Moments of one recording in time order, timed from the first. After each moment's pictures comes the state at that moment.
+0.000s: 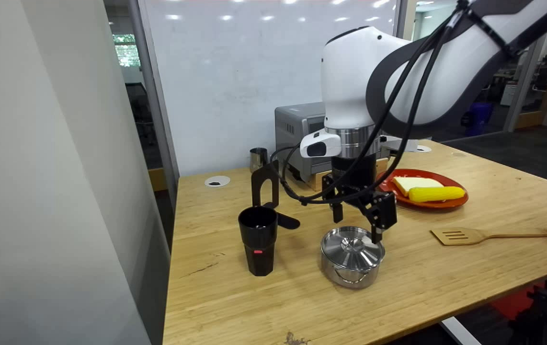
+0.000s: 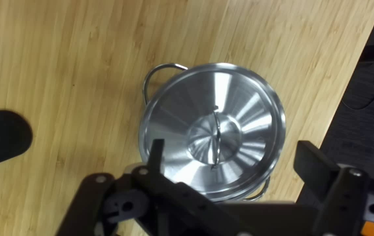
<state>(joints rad) 0.15 0.15 0.16 -2.22 -0.09 2.28 -1.06</state>
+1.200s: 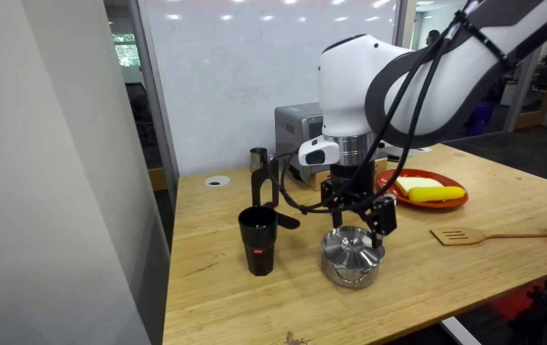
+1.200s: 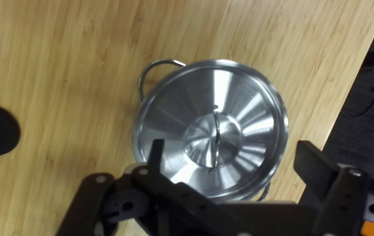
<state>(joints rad) 0.15 0.17 0.17 -2.22 -0.11 2.28 -1.06</state>
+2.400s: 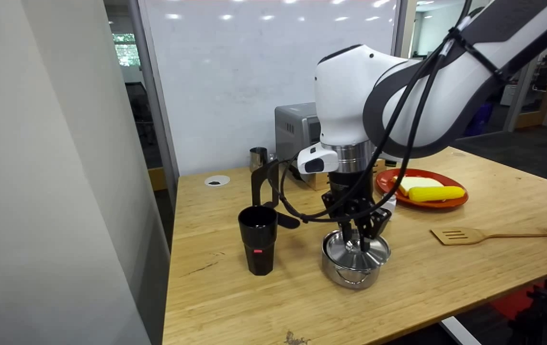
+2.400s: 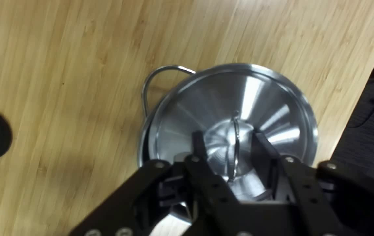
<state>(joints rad) 0.15 0.20 0.17 -2.21 -0.15 2.29 -1.06</state>
